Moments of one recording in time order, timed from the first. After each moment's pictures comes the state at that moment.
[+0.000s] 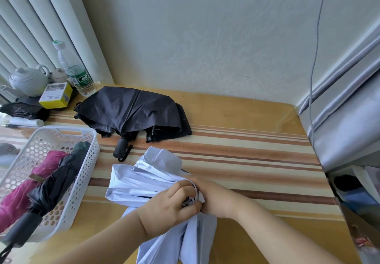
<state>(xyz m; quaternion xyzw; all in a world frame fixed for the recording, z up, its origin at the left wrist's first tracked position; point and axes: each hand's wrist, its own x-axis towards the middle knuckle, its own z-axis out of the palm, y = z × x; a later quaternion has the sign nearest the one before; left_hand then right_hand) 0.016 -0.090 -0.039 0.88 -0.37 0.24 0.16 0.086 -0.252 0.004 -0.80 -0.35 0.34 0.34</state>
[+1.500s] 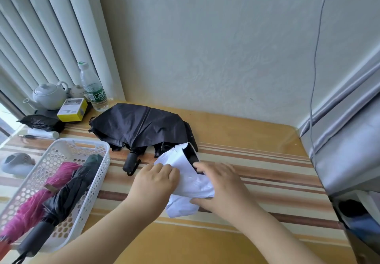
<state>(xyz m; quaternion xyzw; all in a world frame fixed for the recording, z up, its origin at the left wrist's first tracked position) 0.038 -0.048 0.032 0.97 -0.13 0.19 0.00 0.088 -0.244 0.056 -0.91 -0.36 0.02 0.21</state>
